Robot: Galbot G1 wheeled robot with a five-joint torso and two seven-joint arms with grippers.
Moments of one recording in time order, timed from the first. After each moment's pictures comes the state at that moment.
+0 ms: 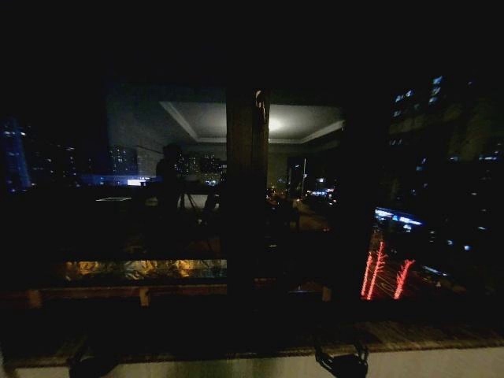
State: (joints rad) left arm 1.51 -1.18 -0.87 -1.98 -0.43 0.16 -0.05; right arm -1.53 1.37 0.61 2.12 0.05 -0.06 0.00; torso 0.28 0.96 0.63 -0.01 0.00
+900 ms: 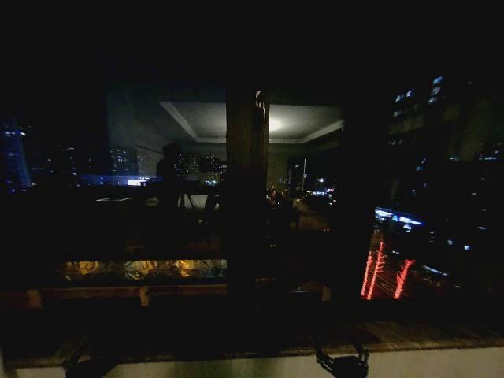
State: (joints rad) left arm 1.52 -1.21 -0.89 -2.00 -0.43 0.16 -0.05; right arm -1.53 1.37 0.62 2.10 0.06 -0.05 0.00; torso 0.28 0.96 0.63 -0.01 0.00
